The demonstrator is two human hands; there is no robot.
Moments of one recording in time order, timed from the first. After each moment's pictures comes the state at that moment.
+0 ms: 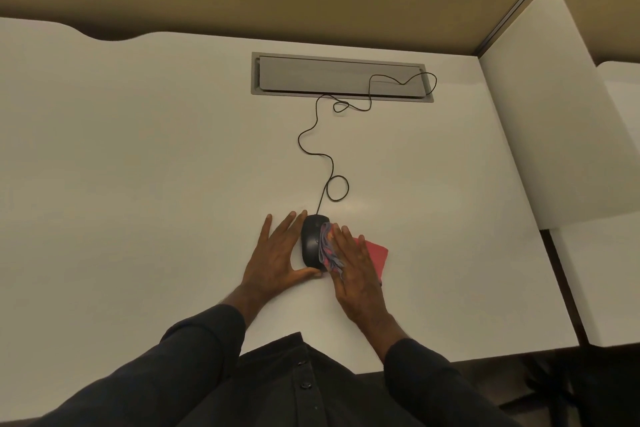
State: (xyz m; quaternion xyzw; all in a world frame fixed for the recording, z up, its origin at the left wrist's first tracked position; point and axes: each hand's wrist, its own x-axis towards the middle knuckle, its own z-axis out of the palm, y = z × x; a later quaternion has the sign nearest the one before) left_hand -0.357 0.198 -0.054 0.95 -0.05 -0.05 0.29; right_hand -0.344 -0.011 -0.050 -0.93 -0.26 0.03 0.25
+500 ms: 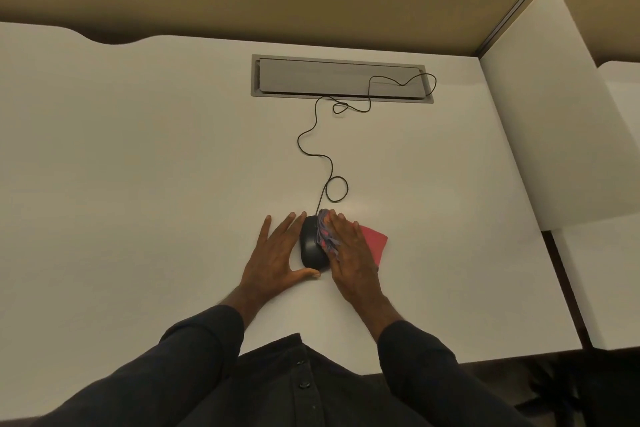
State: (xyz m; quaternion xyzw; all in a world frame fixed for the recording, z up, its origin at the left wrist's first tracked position) left_hand -0.356 0.200 -0.051 0.96 -0.06 -0.06 0.26; right_hand -0.314 0.001 -0.049 -0.93 -0.25 0.02 0.26
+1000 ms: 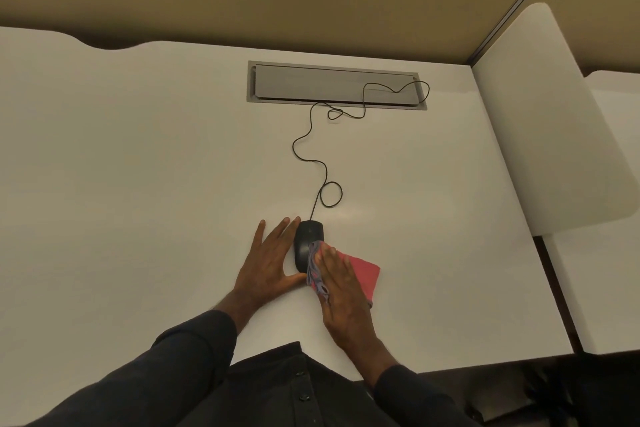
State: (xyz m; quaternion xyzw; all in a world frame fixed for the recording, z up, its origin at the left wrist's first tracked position) left_hand -0.359 0.198 -0.045 0.95 -0.05 -0.06 0.29; right_hand -0.375 -0.011 -0.050 -0.91 -0.28 0.02 0.30
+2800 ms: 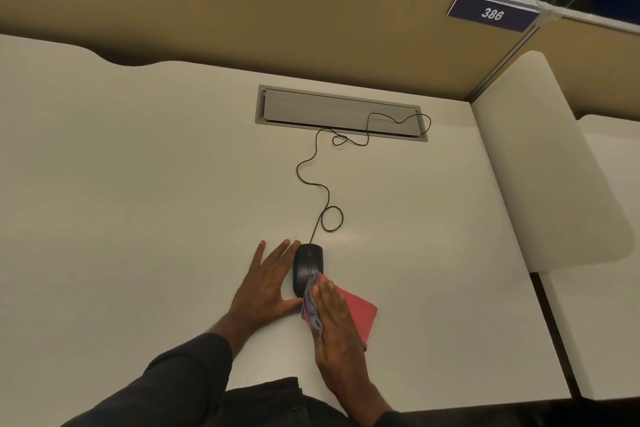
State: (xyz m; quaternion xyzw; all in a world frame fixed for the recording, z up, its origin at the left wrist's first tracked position) left_hand -0.360 0.198 -0.053 0.95 -0.04 -0.03 0.30; right_hand -0.388 0.000 -0.014 -0.89 -0.23 0.12 0.37
